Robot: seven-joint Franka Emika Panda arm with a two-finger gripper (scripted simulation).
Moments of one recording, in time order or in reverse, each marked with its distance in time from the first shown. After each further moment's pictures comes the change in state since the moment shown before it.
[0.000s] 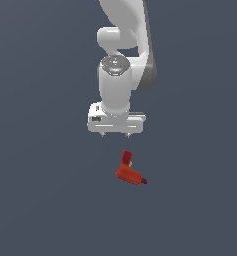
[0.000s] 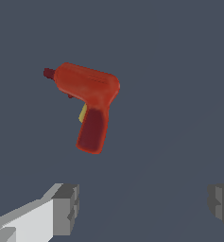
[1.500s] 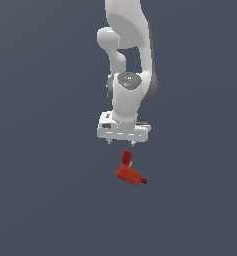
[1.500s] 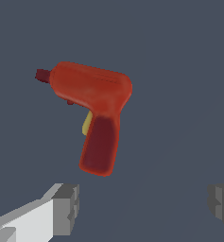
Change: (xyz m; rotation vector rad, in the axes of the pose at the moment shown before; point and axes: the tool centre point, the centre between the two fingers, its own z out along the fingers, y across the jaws) arm 0.005 -0.024 0.049 -0.045 0.092 0.045
